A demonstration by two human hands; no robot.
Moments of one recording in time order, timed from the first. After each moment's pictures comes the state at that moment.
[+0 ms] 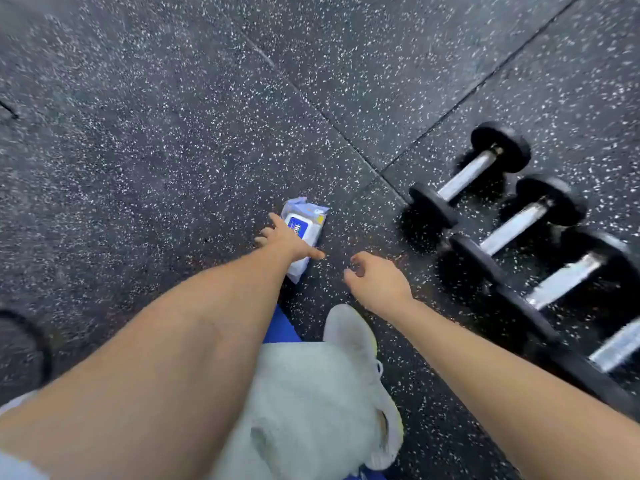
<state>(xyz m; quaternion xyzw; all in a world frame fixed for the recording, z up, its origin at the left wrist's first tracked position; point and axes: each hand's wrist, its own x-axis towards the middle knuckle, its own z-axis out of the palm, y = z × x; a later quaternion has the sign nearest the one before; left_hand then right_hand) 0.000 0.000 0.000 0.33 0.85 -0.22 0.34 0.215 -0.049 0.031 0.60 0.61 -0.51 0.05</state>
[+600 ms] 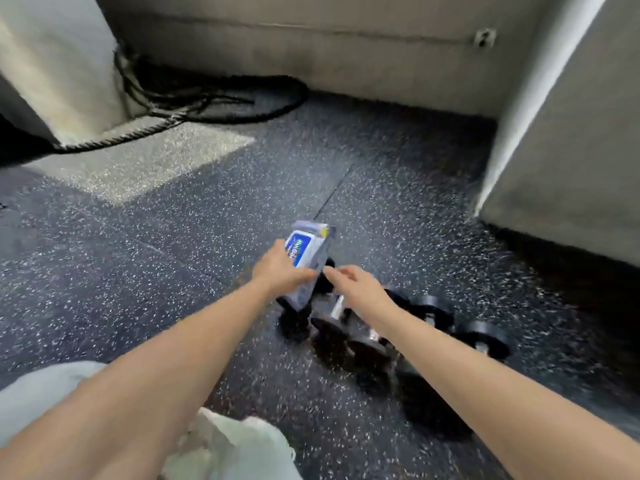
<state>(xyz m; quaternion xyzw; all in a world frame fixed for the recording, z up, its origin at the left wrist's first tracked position) 0.228 0.009 0.184 0.70 0.65 0.07 0.28 0.394 -0.093 0.187 0.69 0.44 -0.48 -0.32</state>
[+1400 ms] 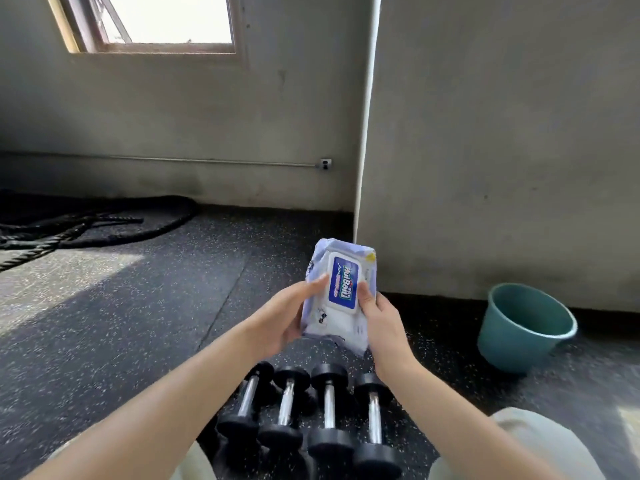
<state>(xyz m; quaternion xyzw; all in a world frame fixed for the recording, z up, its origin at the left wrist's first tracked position) 0.408 -0.140 0.404 0.57 0.29 0.12 0.76 0.534 -0.255 0.372 0.56 0.22 -0.35 -0.72</state>
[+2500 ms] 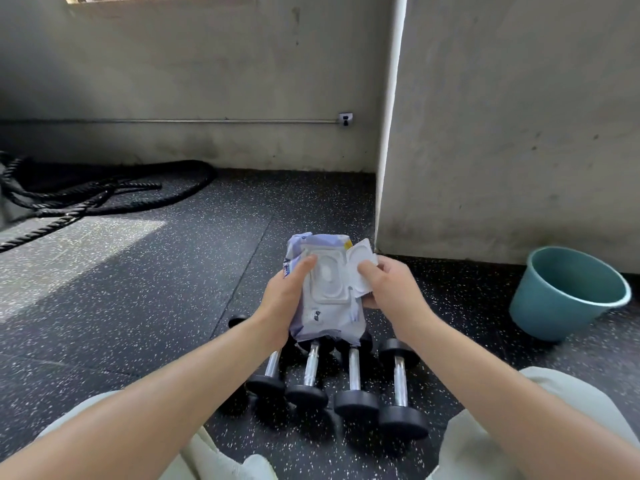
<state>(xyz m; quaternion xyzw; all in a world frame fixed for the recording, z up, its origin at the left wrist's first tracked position) 0.388 -0.114 0.342 0.49 0.40 0.26 0.73 0.534 -0.218 0.356 0.68 0.30 -0.33 -0.58</state>
